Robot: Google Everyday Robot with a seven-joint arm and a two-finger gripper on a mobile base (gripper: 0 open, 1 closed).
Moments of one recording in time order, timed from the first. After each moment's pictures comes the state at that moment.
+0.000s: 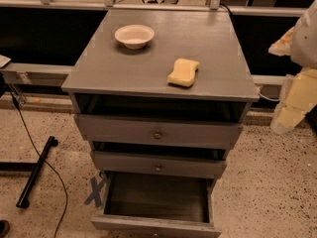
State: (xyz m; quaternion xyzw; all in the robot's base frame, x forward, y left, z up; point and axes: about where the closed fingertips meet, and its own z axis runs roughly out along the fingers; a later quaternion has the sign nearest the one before) arm 0.438 -0.217 0.976 -0.60 0.78 -0.03 0.16
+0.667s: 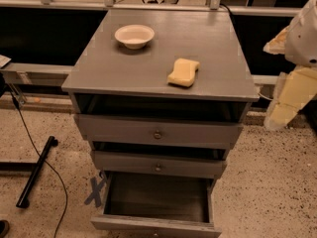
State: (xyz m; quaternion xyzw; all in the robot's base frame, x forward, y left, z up) arm 0.447 -0.210 0.974 -0.61 0.78 -0.03 0.17
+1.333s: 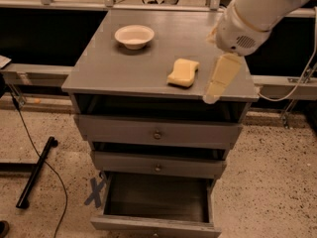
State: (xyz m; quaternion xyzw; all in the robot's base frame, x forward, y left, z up) arm 0.545 -0.122 0.942 -0.65 0.73 0.03 0.21
